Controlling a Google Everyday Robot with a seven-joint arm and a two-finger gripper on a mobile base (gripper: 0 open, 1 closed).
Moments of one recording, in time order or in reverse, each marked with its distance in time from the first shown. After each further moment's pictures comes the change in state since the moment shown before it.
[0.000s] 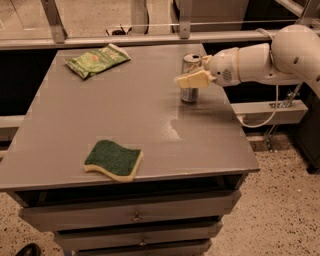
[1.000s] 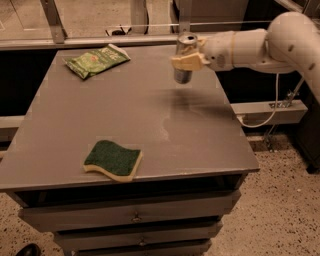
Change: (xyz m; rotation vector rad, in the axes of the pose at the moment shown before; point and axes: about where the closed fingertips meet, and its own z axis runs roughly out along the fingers) arm -0.049 -0.014 0.009 0.011 -0.102 -0.088
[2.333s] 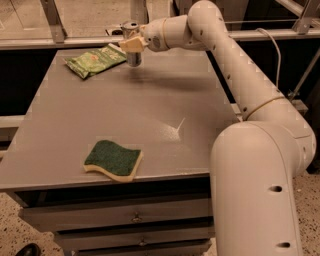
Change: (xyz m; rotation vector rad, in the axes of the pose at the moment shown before) arm -0.040 -0.054 0.187 -0.051 -0.021 0.011
